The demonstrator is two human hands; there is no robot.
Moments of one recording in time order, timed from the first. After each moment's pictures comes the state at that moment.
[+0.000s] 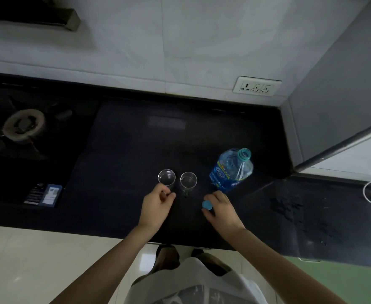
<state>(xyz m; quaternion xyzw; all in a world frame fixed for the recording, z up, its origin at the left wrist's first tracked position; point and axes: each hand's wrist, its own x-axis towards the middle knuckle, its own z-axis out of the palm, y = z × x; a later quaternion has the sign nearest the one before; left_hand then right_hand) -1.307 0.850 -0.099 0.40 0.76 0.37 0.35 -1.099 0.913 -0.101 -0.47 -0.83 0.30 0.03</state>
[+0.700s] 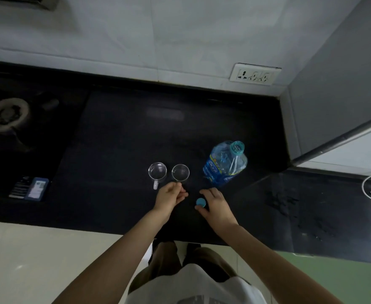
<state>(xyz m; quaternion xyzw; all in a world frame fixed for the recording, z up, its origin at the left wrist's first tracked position) -1.252 0.891 -0.119 0.08 0.65 0.46 0.60 -1.091 0.919 -0.118 -0.50 -0.80 0.33 -0.01</state>
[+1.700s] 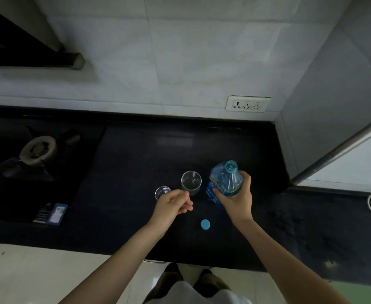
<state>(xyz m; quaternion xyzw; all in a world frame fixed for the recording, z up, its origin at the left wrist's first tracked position) -1.265 0.889 -0.022 0.29 0.65 0.43 0.56 -1.084 0.971 -0.068 -0.60 -0.60 0.39 0.37</state>
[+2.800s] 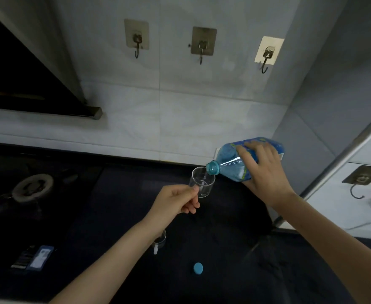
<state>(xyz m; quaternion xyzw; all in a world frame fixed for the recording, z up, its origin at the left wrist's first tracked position) -1.283 0.906 0.118 0.45 0.55 0.48 0.52 -1.059 1.046 0.138 -0.32 -0.89 -0.20 0.27</state>
